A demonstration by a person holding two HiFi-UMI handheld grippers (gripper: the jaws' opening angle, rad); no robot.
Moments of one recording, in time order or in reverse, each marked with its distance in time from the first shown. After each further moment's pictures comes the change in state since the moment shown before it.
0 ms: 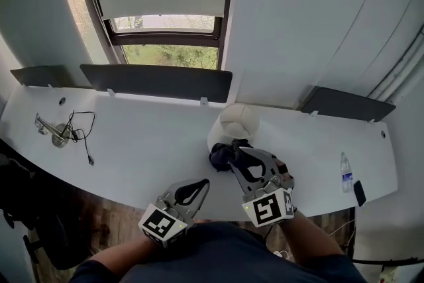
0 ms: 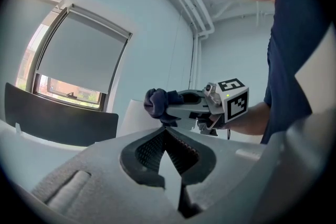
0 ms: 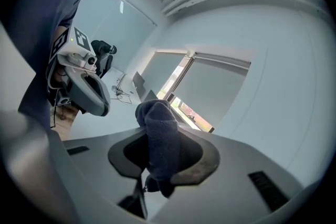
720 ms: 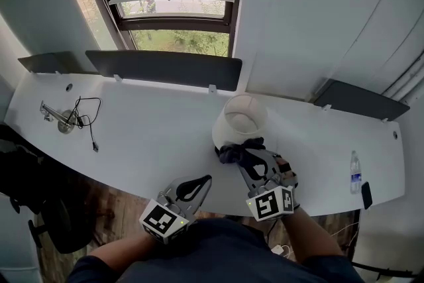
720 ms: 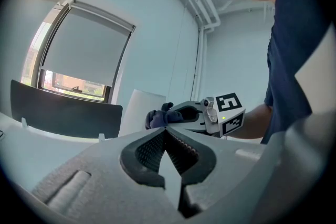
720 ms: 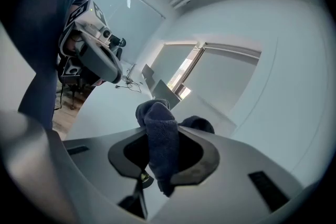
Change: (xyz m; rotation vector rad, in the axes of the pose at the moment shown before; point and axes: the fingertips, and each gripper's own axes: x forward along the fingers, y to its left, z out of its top) left arm 0.012 0.002 -0.021 -0.016 0.074 0.052; right arm 0.015 0.026 -0.074 -0.044 0.058 0.096
